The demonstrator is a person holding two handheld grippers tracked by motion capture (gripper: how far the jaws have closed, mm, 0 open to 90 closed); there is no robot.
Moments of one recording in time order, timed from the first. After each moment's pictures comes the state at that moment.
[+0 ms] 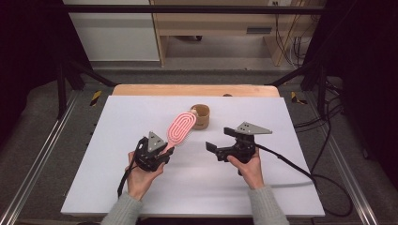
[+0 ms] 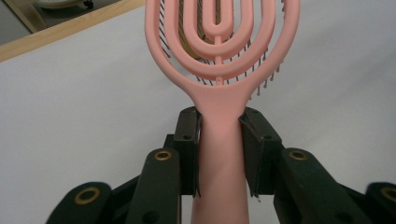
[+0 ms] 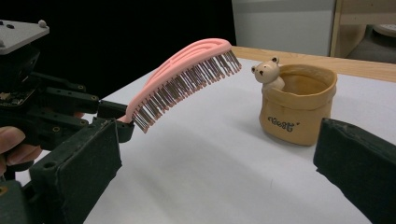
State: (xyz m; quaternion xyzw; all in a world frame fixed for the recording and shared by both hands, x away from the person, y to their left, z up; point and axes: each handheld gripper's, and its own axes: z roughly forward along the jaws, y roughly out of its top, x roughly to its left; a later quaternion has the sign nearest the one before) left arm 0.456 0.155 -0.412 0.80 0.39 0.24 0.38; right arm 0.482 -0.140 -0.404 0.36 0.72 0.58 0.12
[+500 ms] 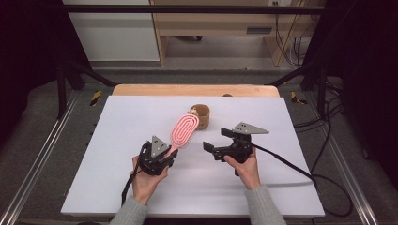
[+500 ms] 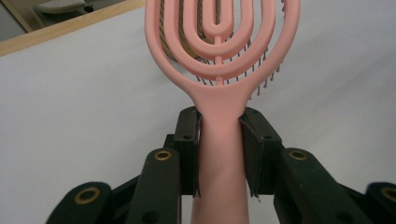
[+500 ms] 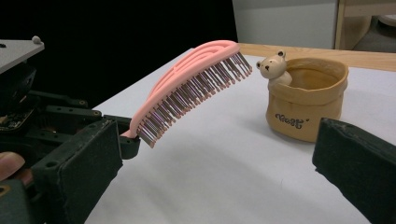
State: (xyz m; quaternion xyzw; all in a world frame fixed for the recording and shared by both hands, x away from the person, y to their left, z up) left arm 0.449 0.147 -0.425 0.79 0.39 0.24 0.40; right arm 0.485 -0.133 -0.409 0.37 0.71 0.59 0.10
